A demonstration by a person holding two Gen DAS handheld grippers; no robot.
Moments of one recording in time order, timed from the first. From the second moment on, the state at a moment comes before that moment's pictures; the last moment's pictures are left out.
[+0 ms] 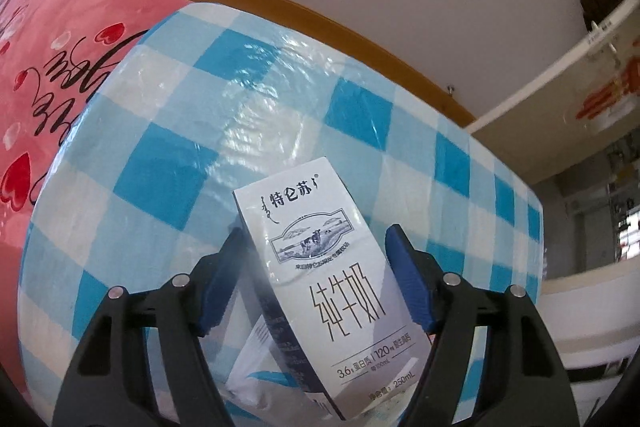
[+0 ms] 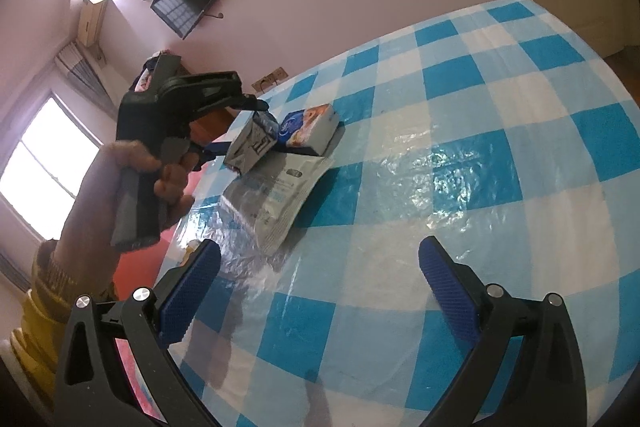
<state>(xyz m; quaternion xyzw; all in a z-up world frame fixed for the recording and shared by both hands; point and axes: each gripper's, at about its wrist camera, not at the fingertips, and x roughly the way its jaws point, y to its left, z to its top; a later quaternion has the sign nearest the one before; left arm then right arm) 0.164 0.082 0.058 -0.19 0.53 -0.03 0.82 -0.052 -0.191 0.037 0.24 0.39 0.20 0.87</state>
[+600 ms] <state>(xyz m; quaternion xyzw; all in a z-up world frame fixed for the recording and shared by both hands) 0.069 0.045 0.058 -0.16 0.53 -0.16 0.82 -0.053 -0.185 0.038 0.19 0.40 0.19 0.88</state>
